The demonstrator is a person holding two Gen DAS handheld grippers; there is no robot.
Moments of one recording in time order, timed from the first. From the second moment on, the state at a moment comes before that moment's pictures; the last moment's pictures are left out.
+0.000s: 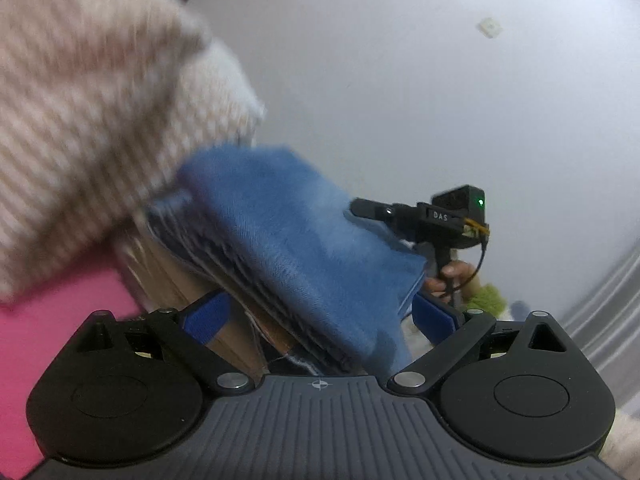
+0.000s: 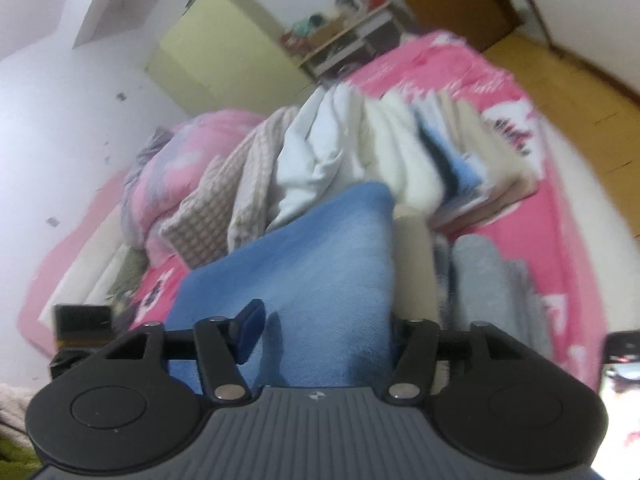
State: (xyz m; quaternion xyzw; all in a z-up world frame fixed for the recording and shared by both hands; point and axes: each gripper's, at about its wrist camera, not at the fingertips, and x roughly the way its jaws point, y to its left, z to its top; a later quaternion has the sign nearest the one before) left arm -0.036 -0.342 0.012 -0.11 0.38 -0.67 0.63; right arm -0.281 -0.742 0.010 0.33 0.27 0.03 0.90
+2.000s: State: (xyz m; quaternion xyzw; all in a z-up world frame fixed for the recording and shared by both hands) left arm -0.122 -0.414 -0.006 0.22 0.14 -0.68 0.68; right arm -0.332 -0.537 -0.023 0.01 0.16 -0.27 0.95
